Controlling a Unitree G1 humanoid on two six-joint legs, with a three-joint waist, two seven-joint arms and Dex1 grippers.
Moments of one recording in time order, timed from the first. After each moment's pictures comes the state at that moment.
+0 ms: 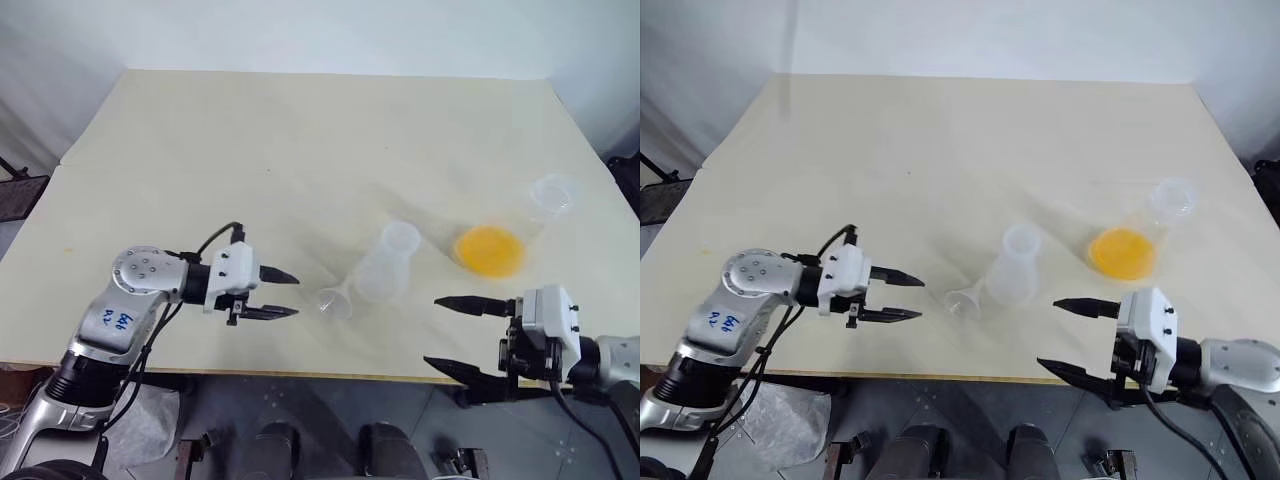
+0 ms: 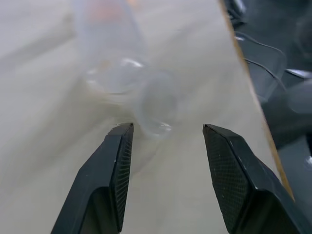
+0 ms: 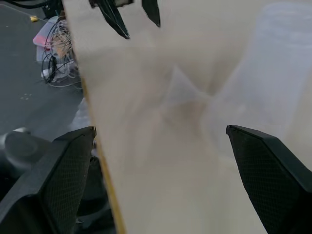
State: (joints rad) left arm -0.46 0.72 -0.16 -0.13 -0.31 0.19 -1.20; right arm 0.26 -0.85 -0.35 -0.64 0.70 0.40 1.02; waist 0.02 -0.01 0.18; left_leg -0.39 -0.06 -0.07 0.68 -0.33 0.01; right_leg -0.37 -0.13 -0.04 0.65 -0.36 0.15
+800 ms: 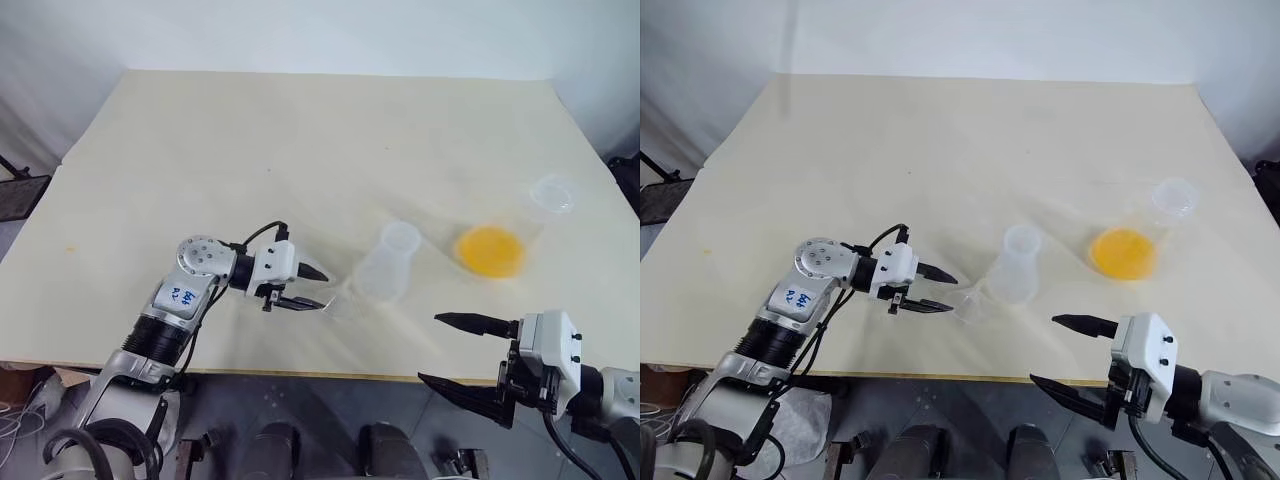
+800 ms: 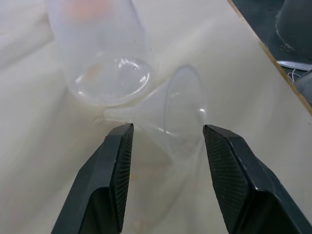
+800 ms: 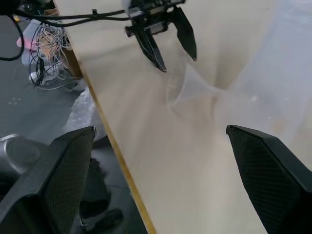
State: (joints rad) left arm -0.67 0.50 -0.28 0.29 -0.15 -0.04 -1.26; right arm 0.41 -0.82 -0.40 -0.78 0.71 0.40 0.92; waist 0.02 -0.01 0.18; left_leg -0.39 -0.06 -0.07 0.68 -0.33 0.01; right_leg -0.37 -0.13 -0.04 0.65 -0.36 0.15
